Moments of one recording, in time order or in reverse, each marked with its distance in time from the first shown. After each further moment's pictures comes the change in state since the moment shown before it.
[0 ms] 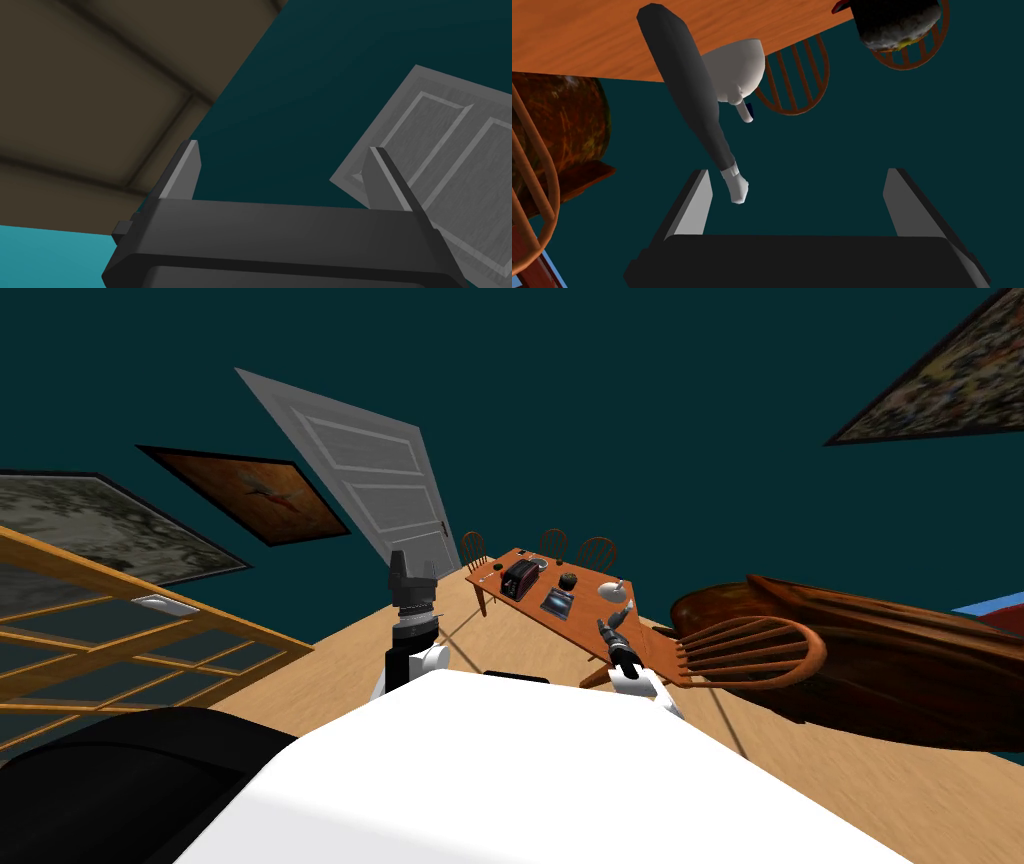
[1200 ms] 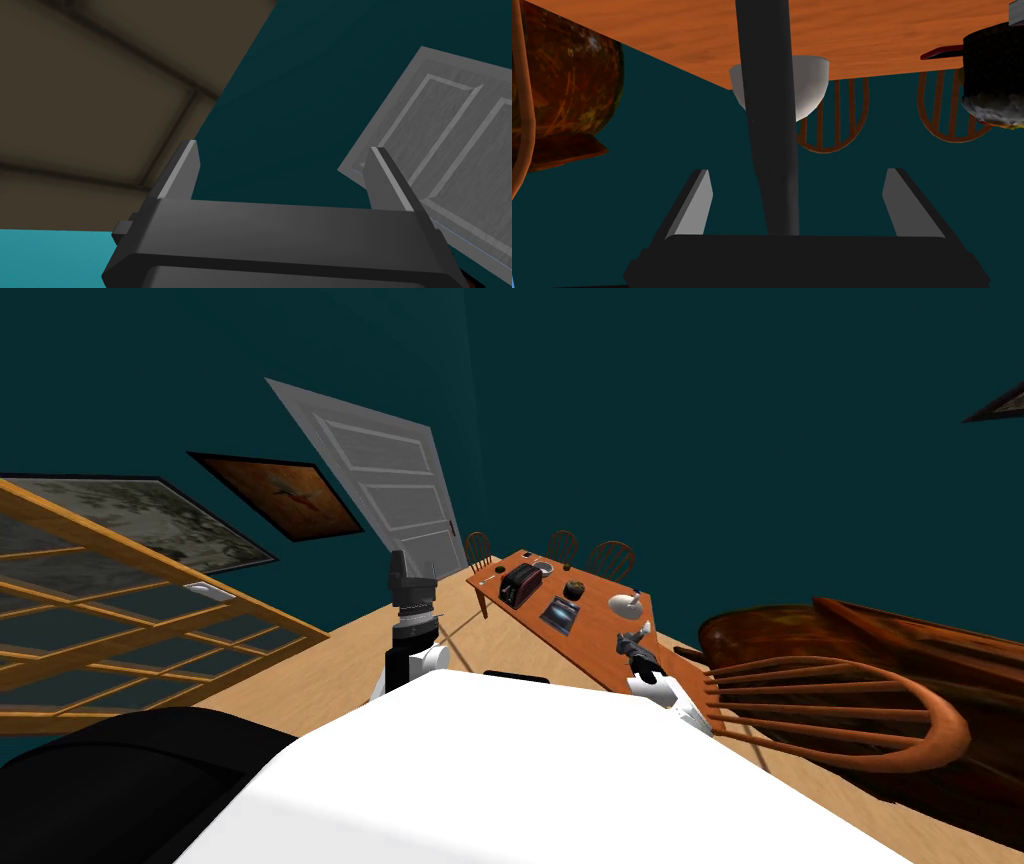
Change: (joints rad) left arm 0.000 0.000 0.000 0.000 0.000 0.000 0.000; right arm -0.054 -0.095 -0.104 0.209 0.060 0.062 0.124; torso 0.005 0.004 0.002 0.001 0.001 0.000
